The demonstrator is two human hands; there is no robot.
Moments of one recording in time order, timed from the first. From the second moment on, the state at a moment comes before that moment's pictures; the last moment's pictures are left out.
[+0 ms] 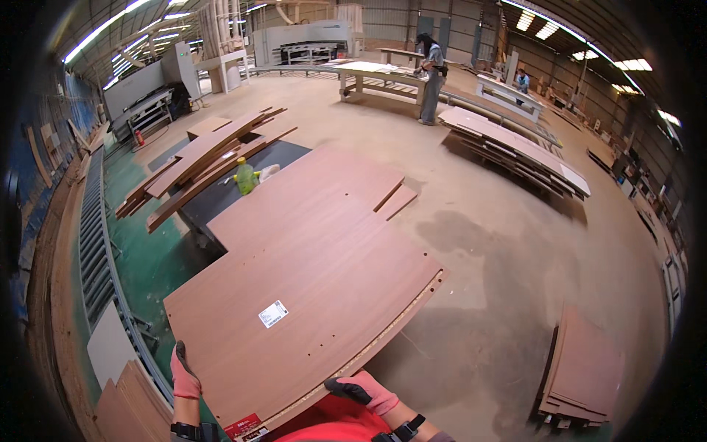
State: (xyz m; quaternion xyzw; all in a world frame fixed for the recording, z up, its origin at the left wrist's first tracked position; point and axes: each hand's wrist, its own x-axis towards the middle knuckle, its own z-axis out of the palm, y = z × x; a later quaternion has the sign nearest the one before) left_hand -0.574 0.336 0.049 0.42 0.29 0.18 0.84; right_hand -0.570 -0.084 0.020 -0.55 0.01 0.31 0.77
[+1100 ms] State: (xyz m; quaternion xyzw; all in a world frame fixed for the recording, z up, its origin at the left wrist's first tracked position) left_hand -0.246 0.268 0.004 0.71 0.56 0.20 0.38; right_hand 0.026 -0.149 0.165 -0.70 -0.42 0.51 0.27
